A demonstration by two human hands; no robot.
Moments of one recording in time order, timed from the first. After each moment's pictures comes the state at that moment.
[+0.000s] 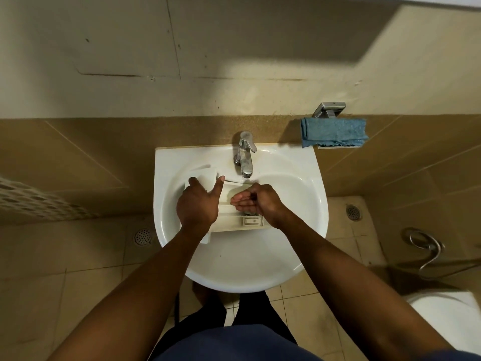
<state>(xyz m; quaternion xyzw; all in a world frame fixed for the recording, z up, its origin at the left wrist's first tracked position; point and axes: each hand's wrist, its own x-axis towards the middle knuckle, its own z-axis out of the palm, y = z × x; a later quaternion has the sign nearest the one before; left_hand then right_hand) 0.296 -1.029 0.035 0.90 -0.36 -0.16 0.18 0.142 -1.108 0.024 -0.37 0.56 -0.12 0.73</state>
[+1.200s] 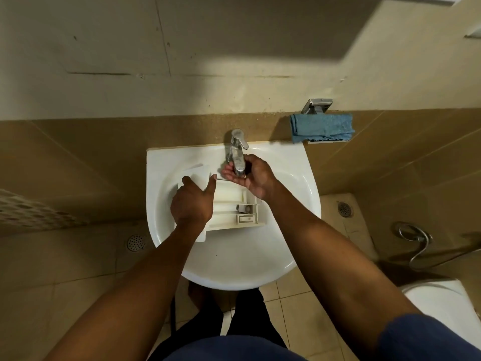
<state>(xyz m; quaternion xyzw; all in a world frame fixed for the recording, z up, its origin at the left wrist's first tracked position) 0.295 -1.028 0.033 0.90 -0.35 -0.18 0.17 0.169 -1.148 0.051 -0.21 0.49 -0.27 0.80</state>
